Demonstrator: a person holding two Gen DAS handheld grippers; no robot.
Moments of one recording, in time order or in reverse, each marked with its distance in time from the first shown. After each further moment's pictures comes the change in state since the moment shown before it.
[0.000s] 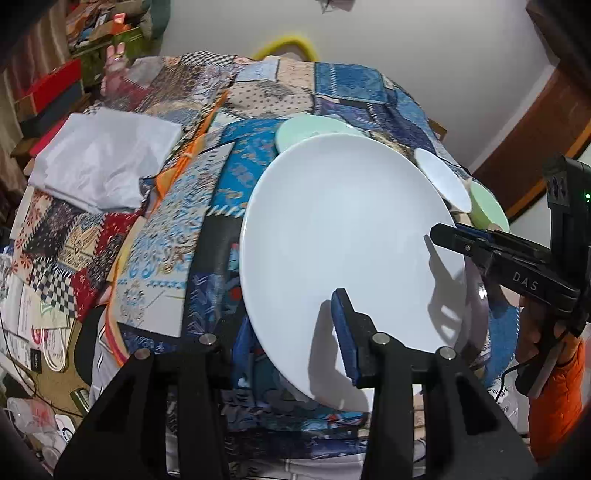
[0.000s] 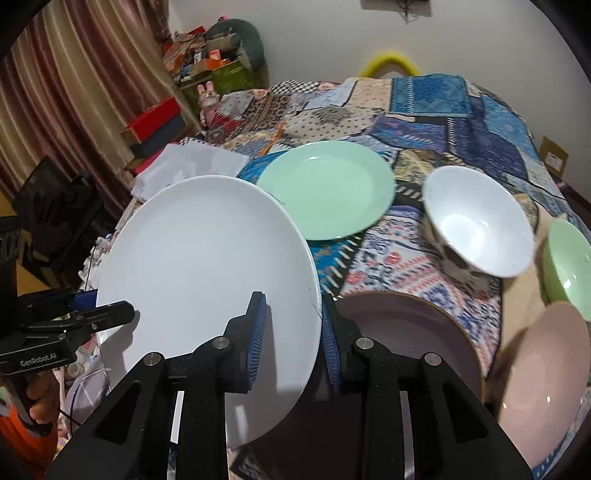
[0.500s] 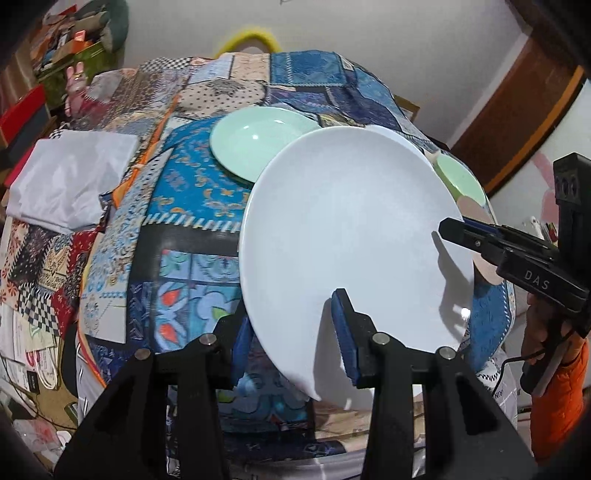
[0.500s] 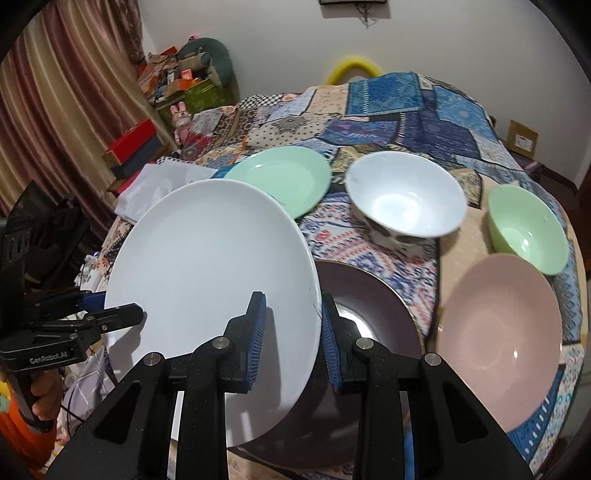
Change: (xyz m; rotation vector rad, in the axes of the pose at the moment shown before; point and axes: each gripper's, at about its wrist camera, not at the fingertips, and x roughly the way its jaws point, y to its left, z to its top) left arm 0.012 -0.058 0.000 0.113 0.044 -0.050; right arm -0.043 -0.038 -0.029 0.087 -0.048 -0.063
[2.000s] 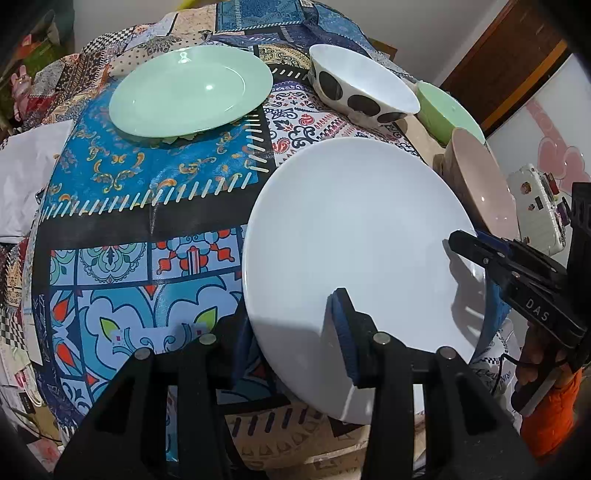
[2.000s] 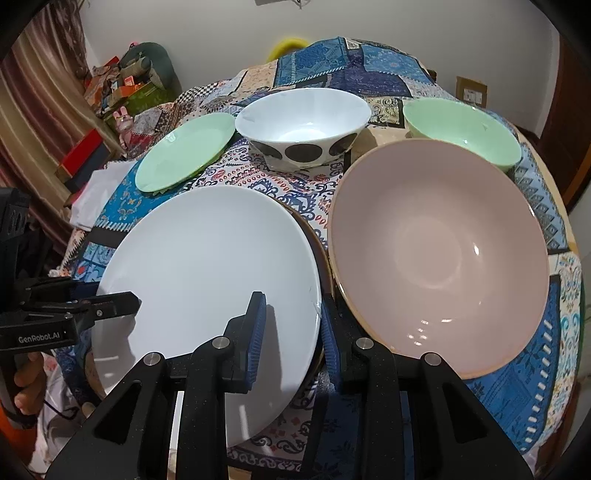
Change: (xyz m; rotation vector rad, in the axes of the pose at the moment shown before) left arm 0.090 -0.057 0.001 0.097 0.195 -0.047; right arm 0.004 -0.058 -0.055 0.149 0.031 -0.130
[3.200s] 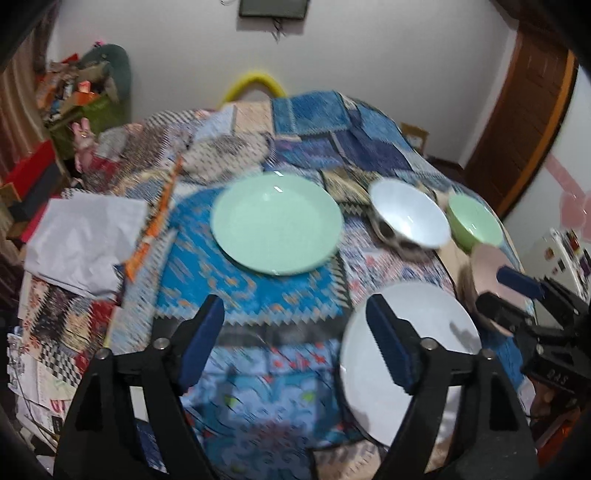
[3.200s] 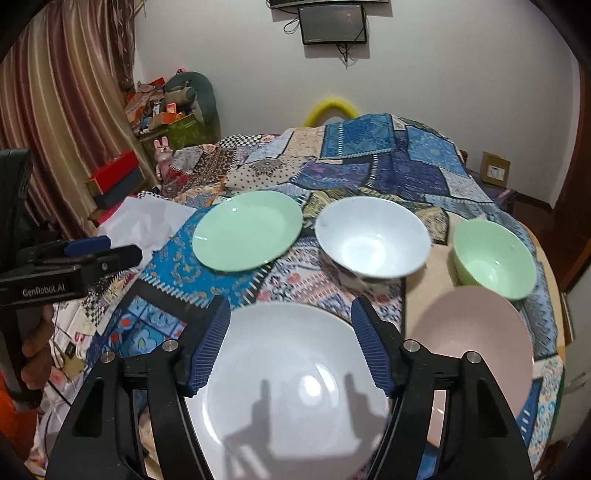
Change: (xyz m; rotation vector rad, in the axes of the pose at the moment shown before) left arm -0.107 0.041 0.038 -0.041 -0.366 0.187; right arm -0.027 0.071 0.058 -0.137 -0.210 0.042
